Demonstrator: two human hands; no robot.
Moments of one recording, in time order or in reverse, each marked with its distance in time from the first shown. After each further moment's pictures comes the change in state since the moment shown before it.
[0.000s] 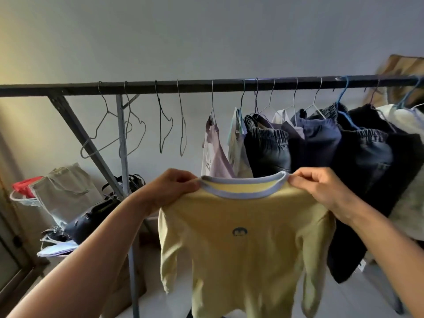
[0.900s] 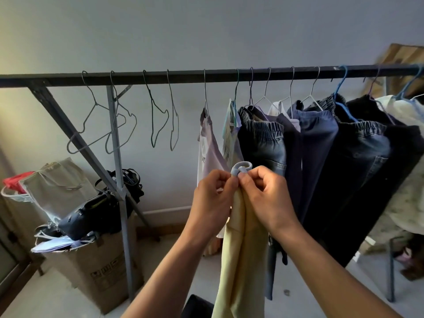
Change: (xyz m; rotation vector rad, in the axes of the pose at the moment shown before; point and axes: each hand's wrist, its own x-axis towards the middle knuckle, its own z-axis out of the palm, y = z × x) left_hand -0.018 0.045 0.113 -0.327 0.350 0.120; right_hand -0.016 -0.020 0.097 0.153 0.229 -0.153
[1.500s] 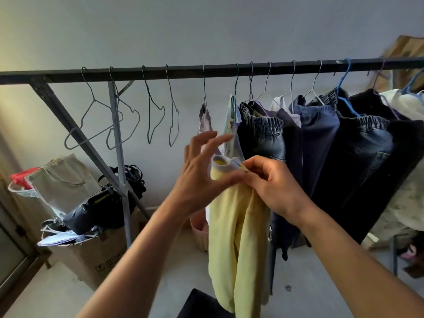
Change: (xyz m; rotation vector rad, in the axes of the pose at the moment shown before) left_hand 0.026 0.009 -0.030 0.576 -0.127 0.479; right_hand 0.011 -0.017 -0.029 0.003 -0.315 0.047
